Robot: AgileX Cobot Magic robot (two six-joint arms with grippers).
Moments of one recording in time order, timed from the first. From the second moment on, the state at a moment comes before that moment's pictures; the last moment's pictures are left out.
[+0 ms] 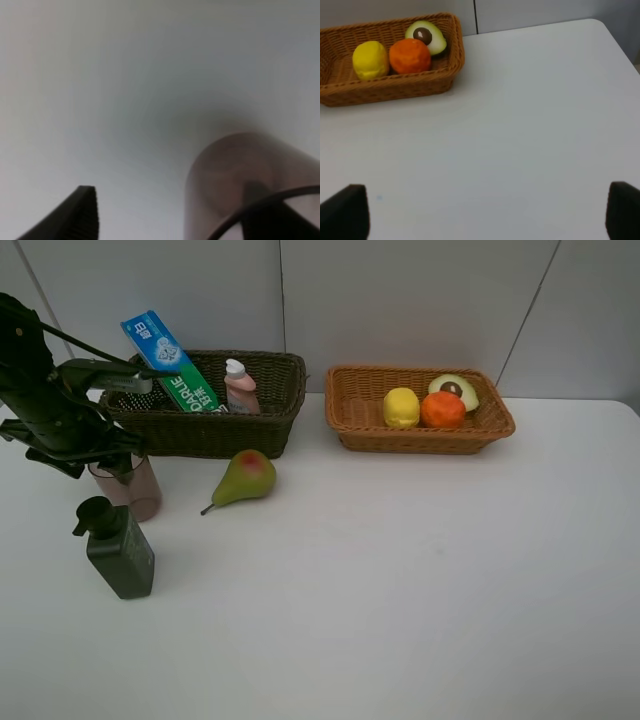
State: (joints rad) left arm -0.10 1.87 -1.03 0.01 0.57 -0.07; right arm -0.08 0.00 -0.52 -0.03 1.05 0.04
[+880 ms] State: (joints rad) left arm -0.10 1.87 -1.03 -0.04 0.54 -0.07; right arm -0.08 0.00 -0.52 -0.03 1.05 0.04
